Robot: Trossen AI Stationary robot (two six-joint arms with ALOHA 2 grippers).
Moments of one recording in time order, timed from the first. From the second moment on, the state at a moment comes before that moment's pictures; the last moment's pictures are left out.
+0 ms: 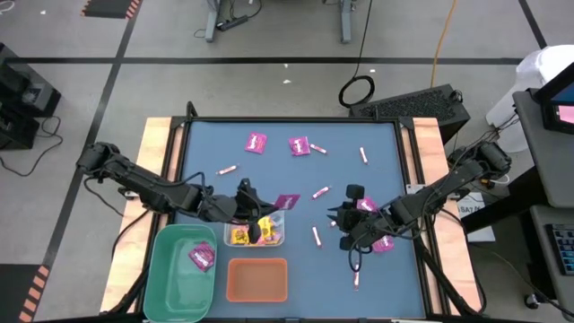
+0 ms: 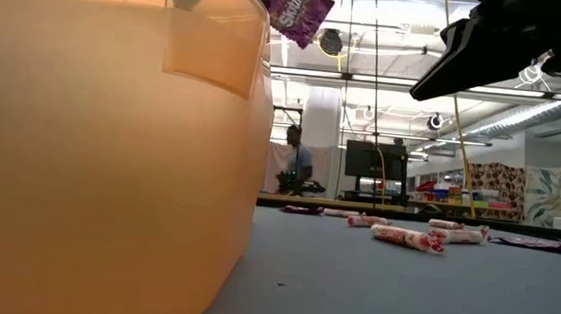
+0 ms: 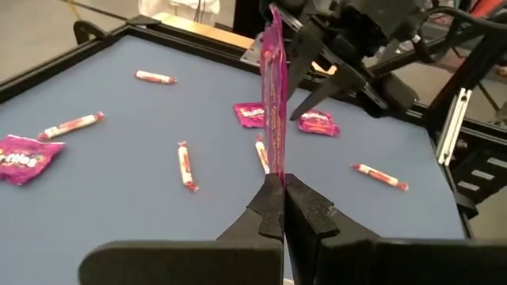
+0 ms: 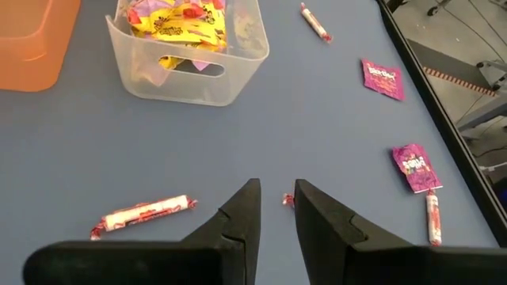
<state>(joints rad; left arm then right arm) -0.34 1.34 0.86 0.06 -0.45 -0.43 0.50 1.33 0.79 -0.31 0.68 0.24</state>
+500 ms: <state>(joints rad) -0.42 1.34 0.86 -0.13 -0.34 -0.48 0.50 1.33 0.79 -0.32 0.68 0.24</state>
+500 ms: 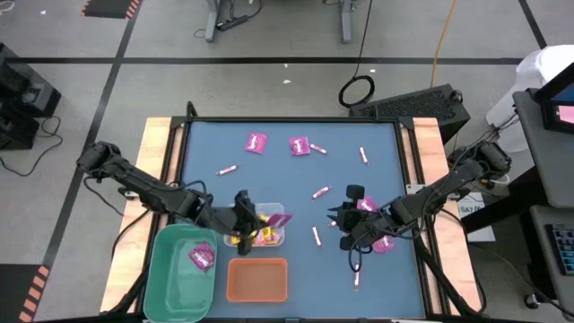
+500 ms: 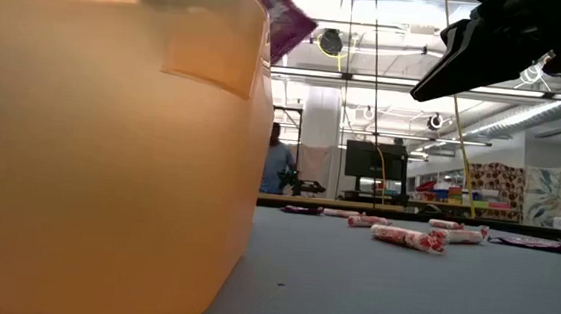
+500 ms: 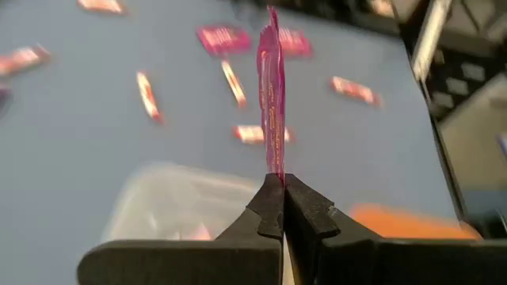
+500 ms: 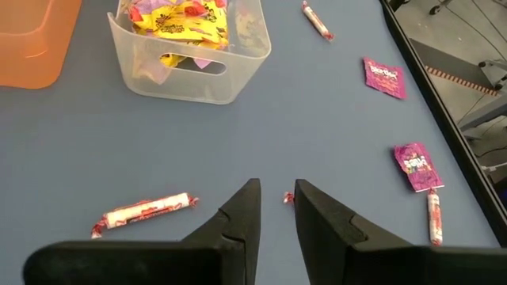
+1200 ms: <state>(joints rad) -0.87 1.27 1.06 -0.87 -0.31 -1.17 0.50 1.32 0.79 -0.32 0.68 0.25</state>
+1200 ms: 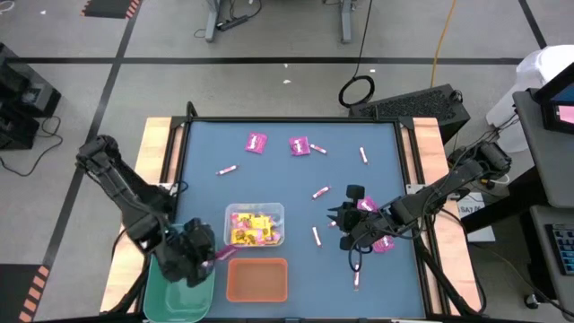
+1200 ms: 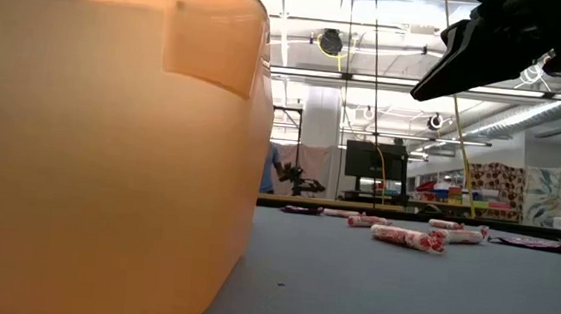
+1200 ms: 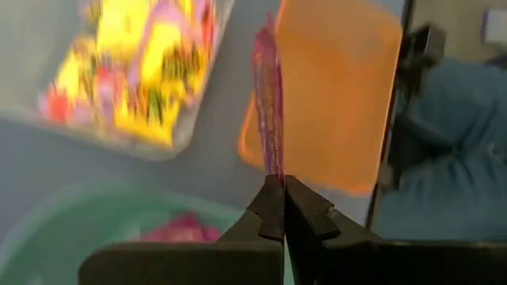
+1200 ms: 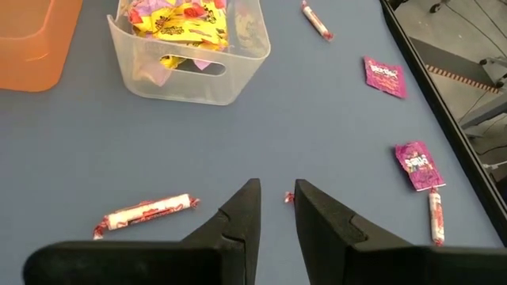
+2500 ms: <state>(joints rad) -1.12 1.40 1.05 -1.25 -0.22 -1.85 0.50 1.33 0.79 -0.30 0.68 0.28</state>
